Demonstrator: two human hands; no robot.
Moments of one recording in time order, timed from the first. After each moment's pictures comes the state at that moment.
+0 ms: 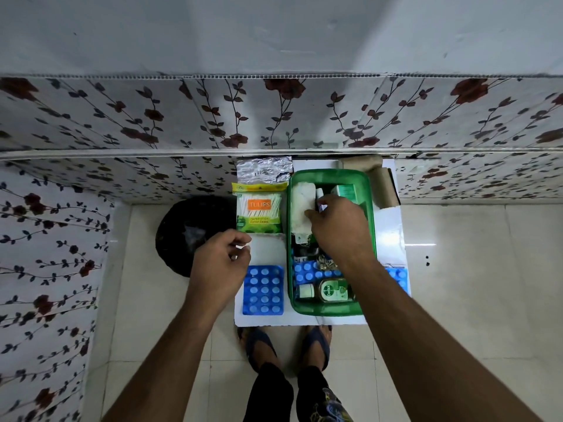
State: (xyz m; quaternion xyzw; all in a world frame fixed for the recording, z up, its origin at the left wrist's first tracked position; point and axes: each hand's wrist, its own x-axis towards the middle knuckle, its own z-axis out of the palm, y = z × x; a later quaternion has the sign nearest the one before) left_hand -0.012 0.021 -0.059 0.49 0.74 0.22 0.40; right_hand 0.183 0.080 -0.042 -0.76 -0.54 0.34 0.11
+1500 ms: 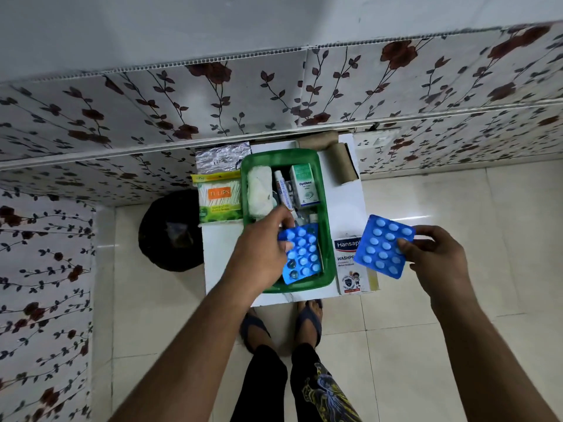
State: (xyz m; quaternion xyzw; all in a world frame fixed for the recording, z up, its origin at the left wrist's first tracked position) left_hand 0.104 0.027 -0.014 0.62 0.64 0.07 0.45; right_hand 0.358 -0.030 -0.031 -0.82 -0.20 0.44 0.31
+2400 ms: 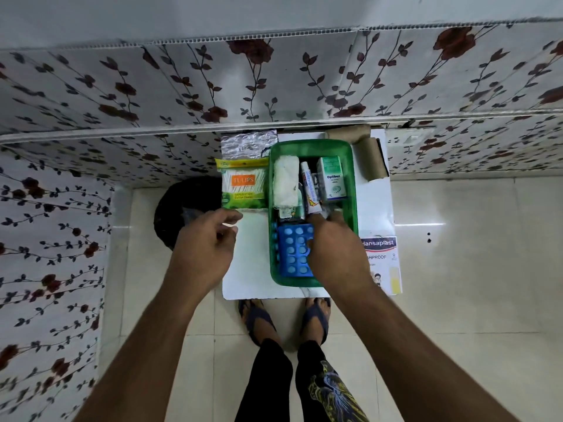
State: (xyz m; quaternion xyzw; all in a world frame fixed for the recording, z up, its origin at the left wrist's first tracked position) left_hand 0.005 0.010 -0.028 0.56 0.73 0.16 0.37; right_hand 0.205 0.011 -0.041 -0.70 -0.64 0.31 -0.05
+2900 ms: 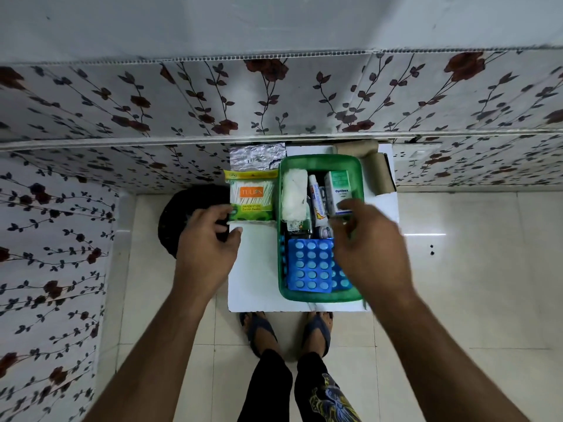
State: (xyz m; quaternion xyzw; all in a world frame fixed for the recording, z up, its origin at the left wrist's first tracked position) left_hand -0.002 0.024 -0.040 0.53 0.75 0.21 0.32; right_hand 0.226 0.026 -0.009 -0.74 -0.59 0.28 0.16
